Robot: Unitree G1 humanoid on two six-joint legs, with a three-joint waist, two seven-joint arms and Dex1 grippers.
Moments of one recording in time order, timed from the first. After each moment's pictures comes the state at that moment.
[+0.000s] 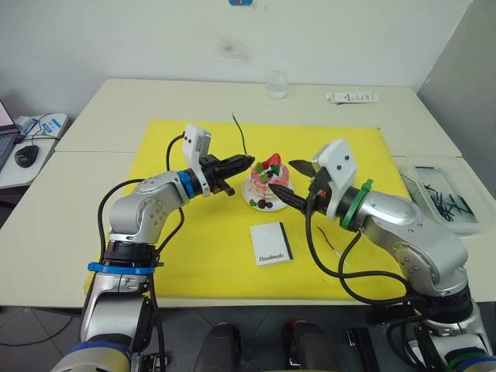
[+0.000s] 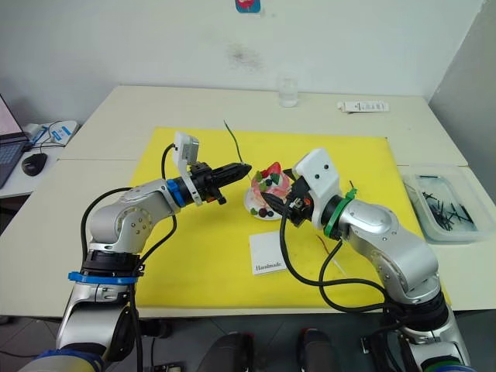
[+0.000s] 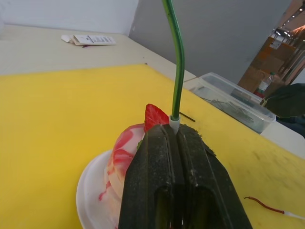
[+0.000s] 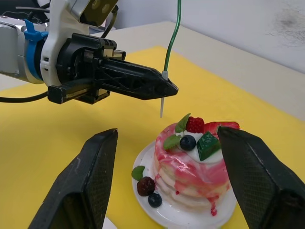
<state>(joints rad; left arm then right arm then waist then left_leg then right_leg) -0.67 0.43 0.04 0.16 -0.61 0.64 -0.78 -0.49 -0.44 0.14 -0.59 0.46 0.89 0.38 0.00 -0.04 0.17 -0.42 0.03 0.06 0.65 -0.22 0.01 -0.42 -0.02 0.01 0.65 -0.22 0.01</state>
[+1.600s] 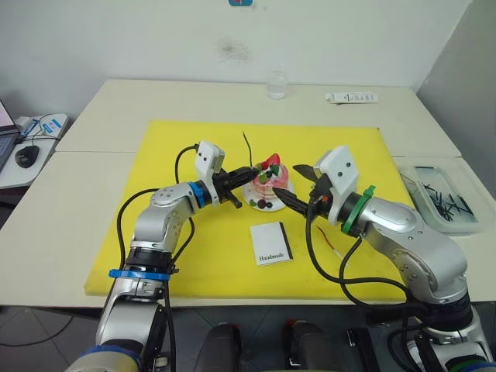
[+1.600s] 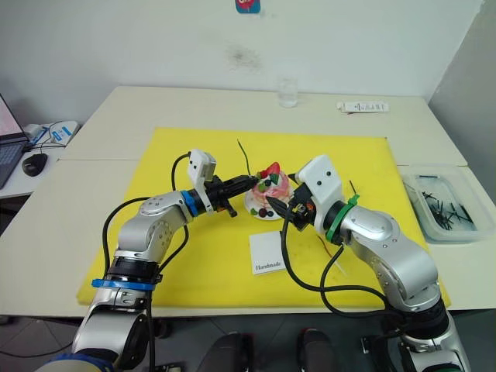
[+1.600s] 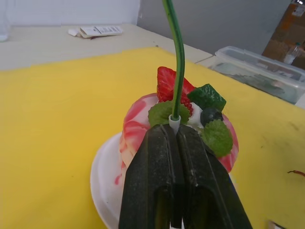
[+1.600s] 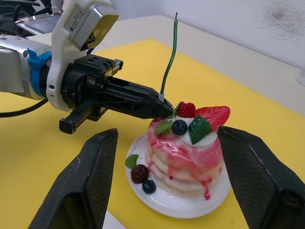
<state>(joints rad) -0.61 0.35 -0.01 0.27 -0.37 0.32 -0.84 -0.45 -0.43 0.14 -0.61 0.41 0.88 0.38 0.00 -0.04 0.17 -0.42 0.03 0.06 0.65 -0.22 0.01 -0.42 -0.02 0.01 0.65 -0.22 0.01</state>
